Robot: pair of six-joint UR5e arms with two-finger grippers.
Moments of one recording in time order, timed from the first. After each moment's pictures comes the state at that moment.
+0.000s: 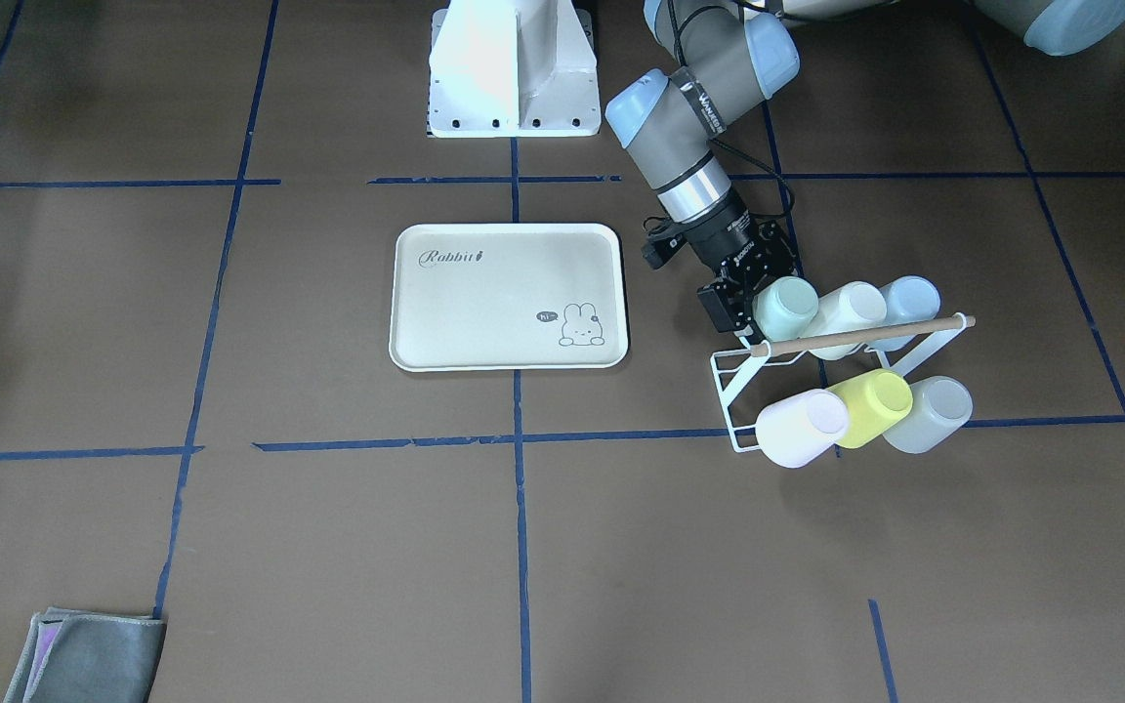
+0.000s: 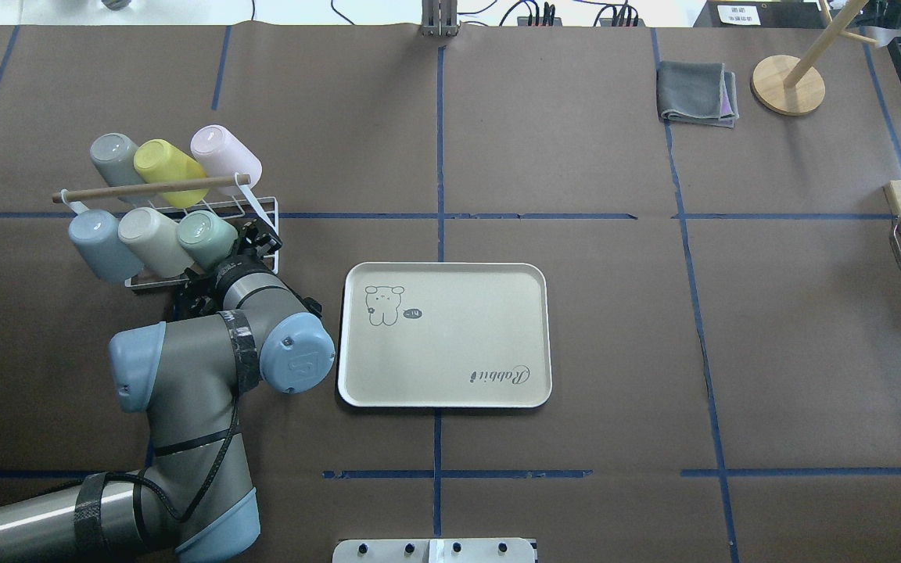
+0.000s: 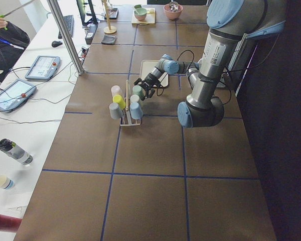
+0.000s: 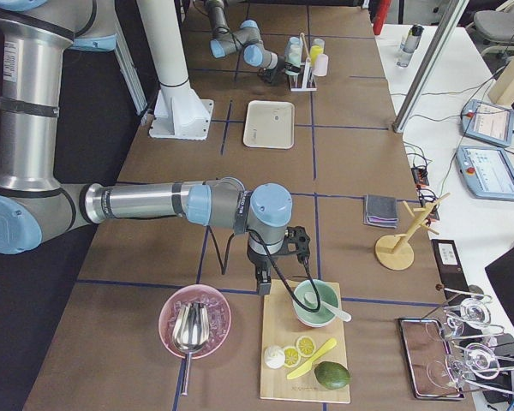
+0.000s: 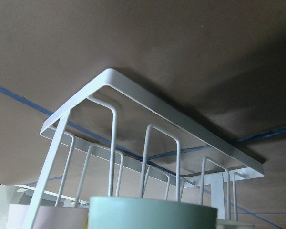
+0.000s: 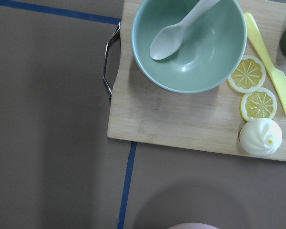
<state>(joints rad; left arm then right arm) -0.38 -2.08 -1.73 -1.17 -0.94 0.83 1.59 -1.73 1.85 -1.78 2.29 -0.23</state>
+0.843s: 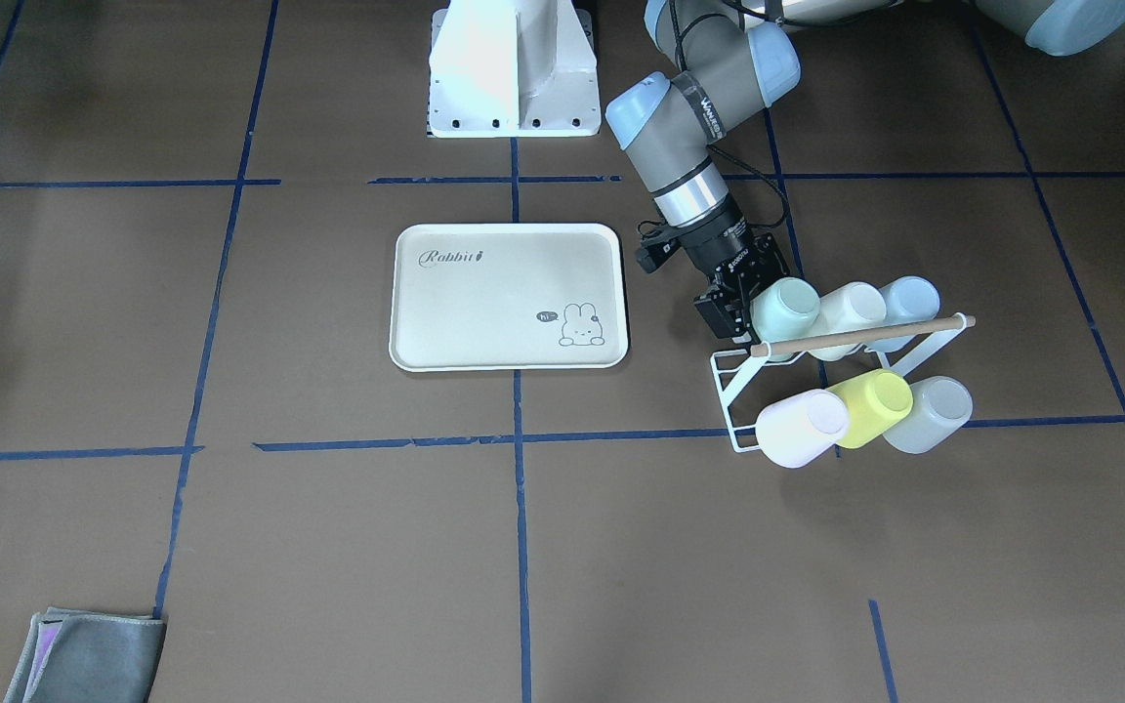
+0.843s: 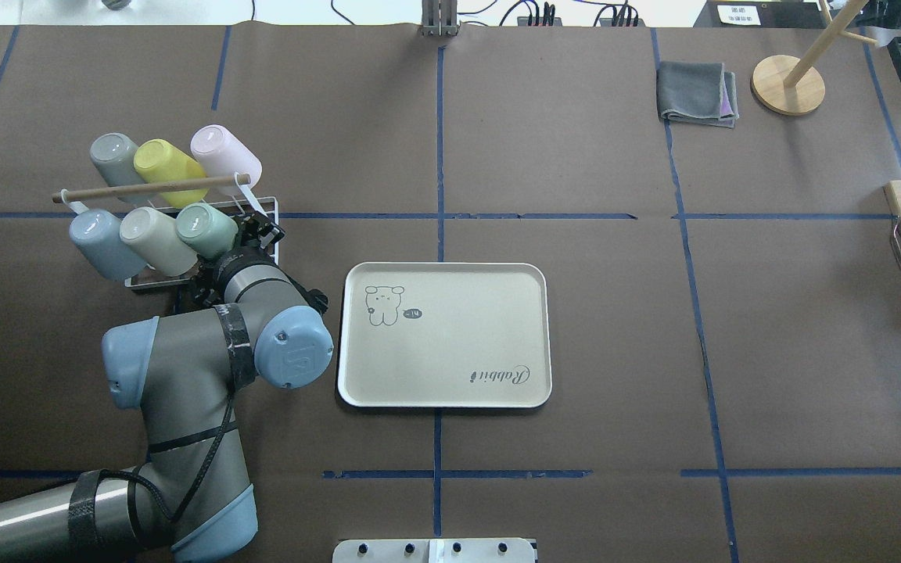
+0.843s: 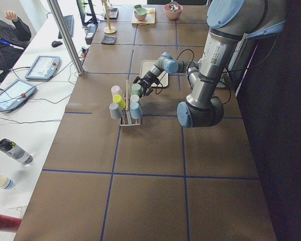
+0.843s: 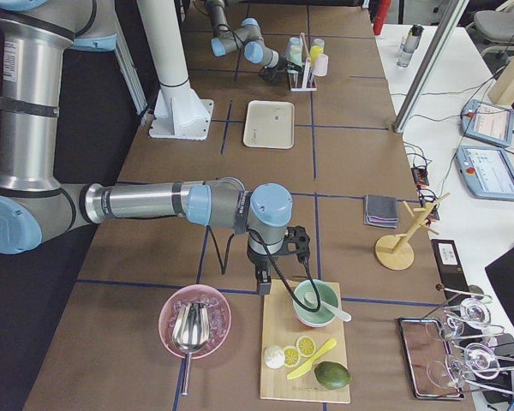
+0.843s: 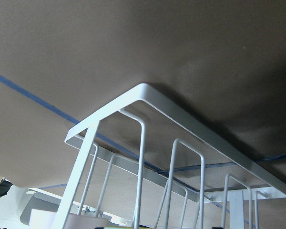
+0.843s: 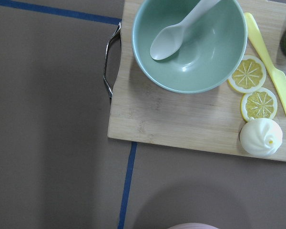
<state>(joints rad) -0.39 -2.08 -1.78 -1.20 -0.94 0.83 1.59 -1.73 1.85 -1.78 2.29 -0.23</state>
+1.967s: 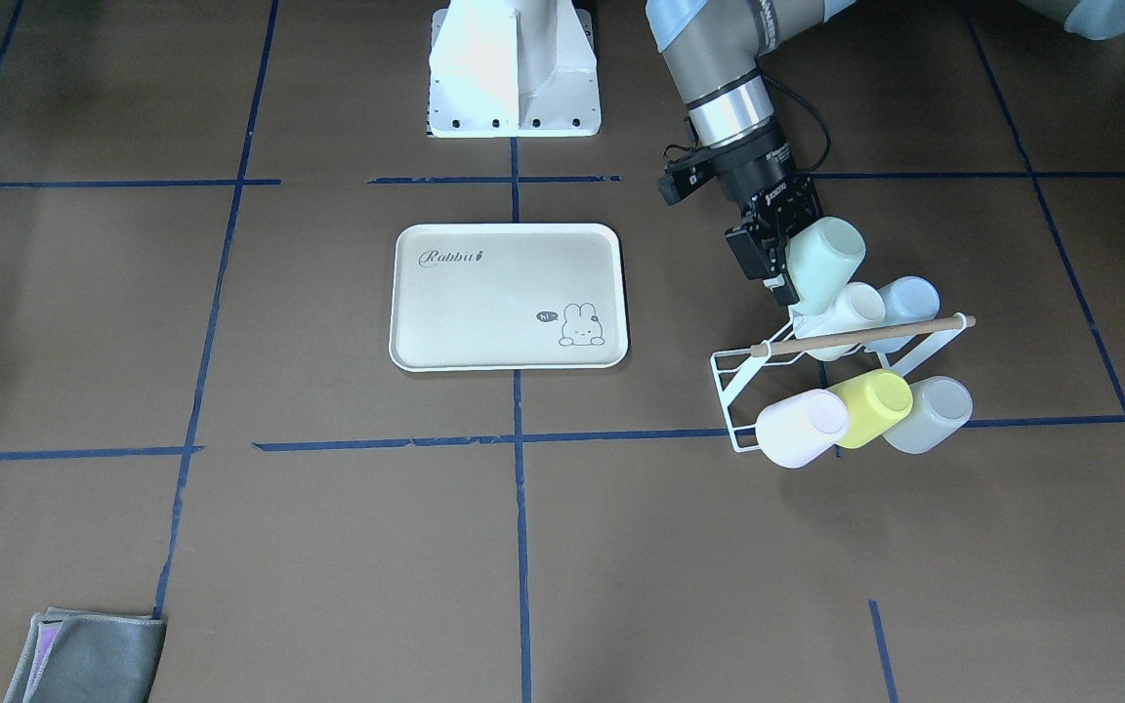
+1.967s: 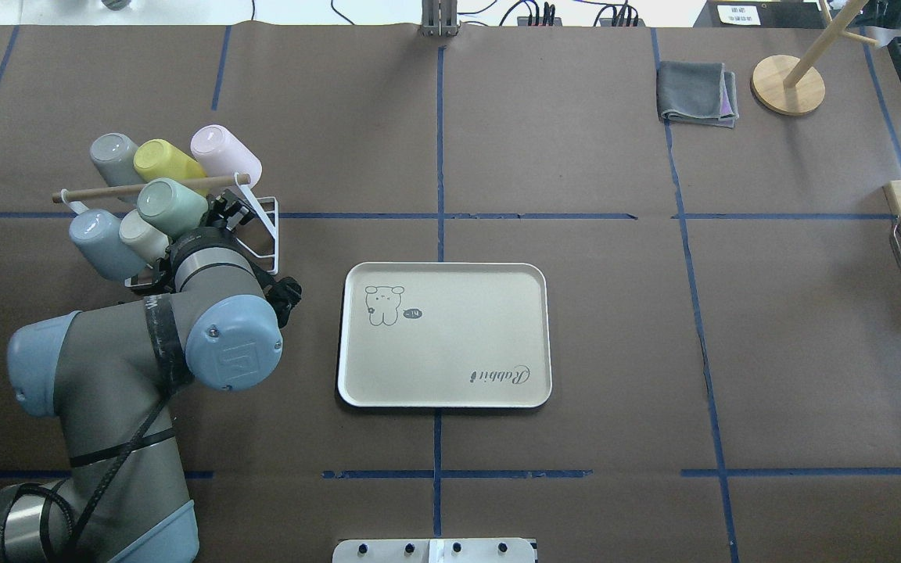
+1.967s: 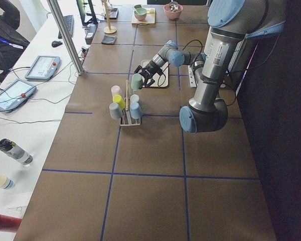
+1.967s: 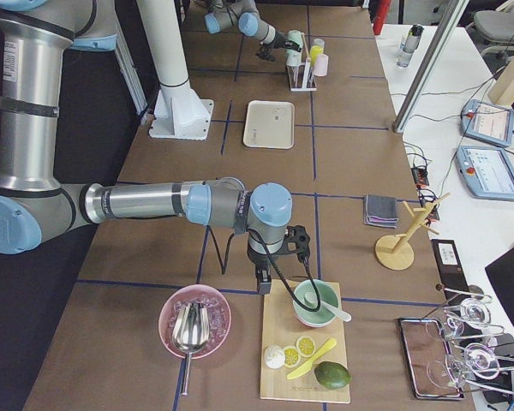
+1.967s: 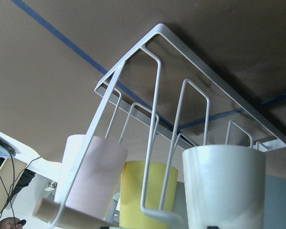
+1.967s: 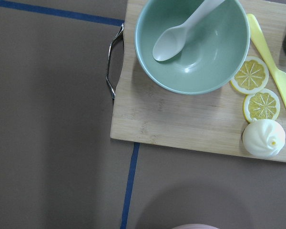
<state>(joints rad) -0.41 -2.00 -2.08 -1.13 -0.94 0.90 1.59 -1.73 1.85 -1.78 2.30 -0.23</state>
